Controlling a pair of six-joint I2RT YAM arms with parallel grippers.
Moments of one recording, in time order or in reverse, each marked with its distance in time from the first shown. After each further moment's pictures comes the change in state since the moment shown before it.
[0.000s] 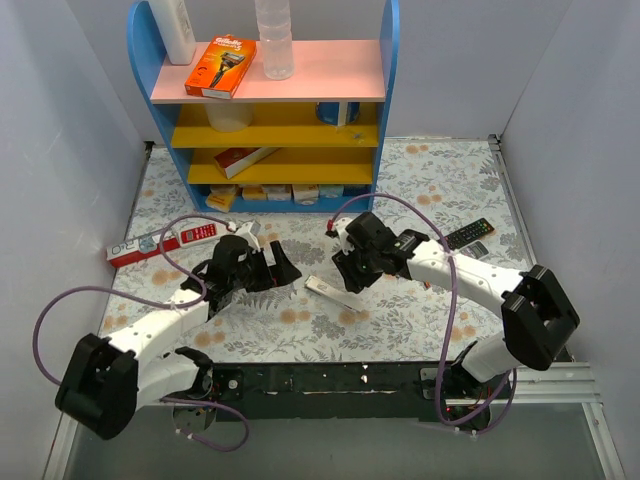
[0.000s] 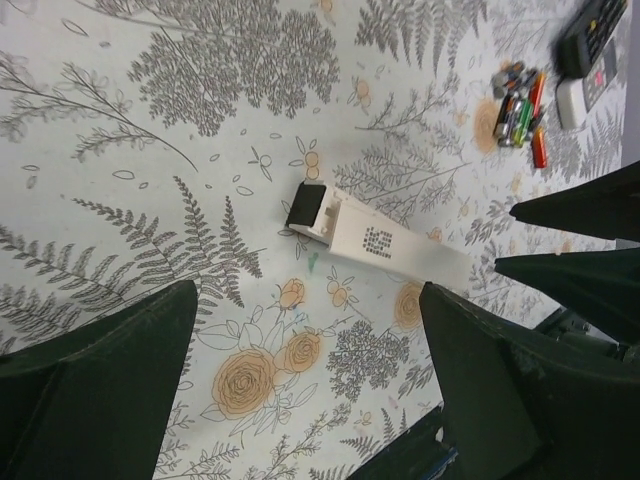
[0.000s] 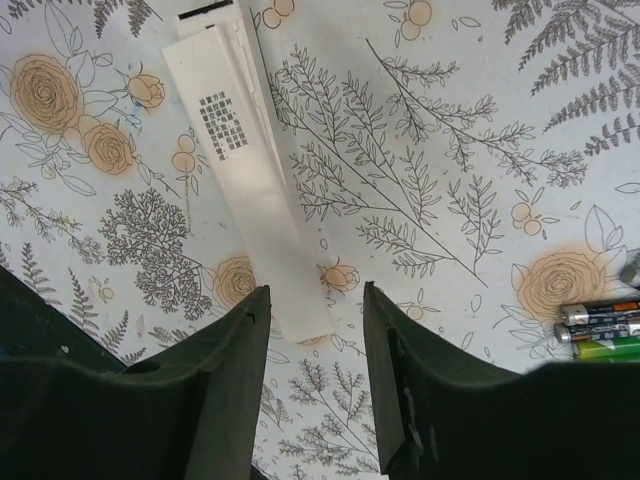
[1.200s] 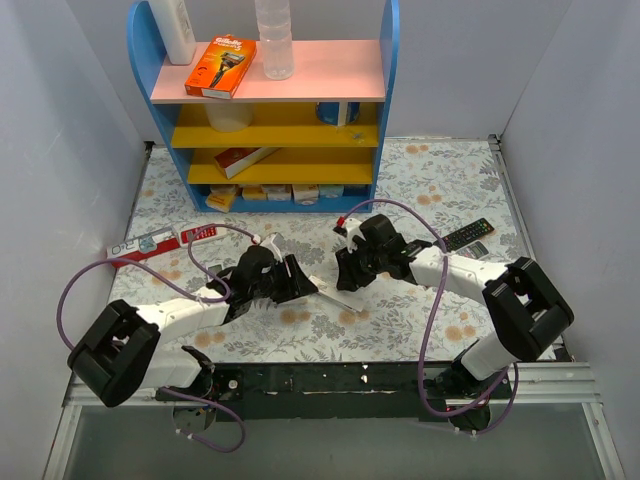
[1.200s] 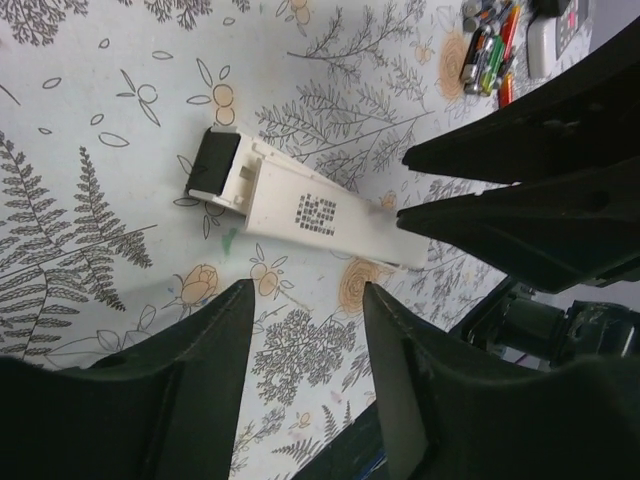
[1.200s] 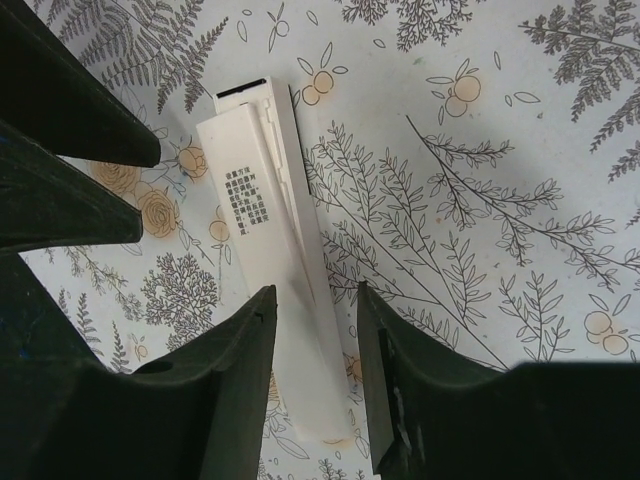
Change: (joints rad) left arm -0.176 0.229 -0.032 0.217 0.043 -0.190; right arm -0.125 0.021 -0.225 0.423 -0.264 0.074
